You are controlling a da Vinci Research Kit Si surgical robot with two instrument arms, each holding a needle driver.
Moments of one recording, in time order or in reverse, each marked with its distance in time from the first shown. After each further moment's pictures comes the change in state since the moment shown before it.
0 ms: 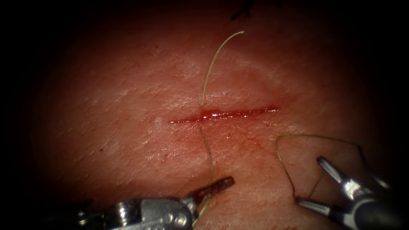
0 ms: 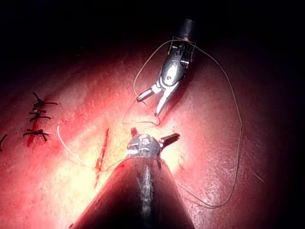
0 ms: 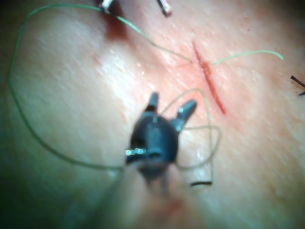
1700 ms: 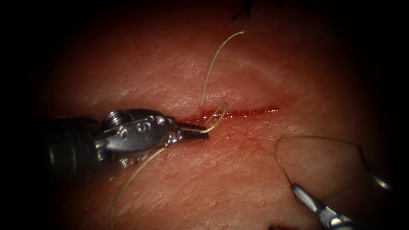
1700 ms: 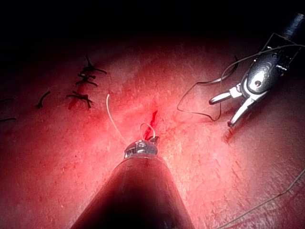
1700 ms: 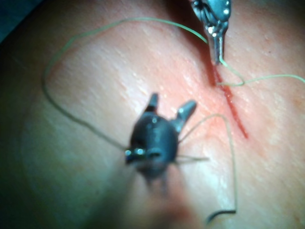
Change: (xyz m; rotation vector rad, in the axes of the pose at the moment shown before) right arm 0.003 -0.005 0.001 0.090 0.034 -0.012; left arm -0.006 -0.014 0.003 -0.011 0.175 -0.428
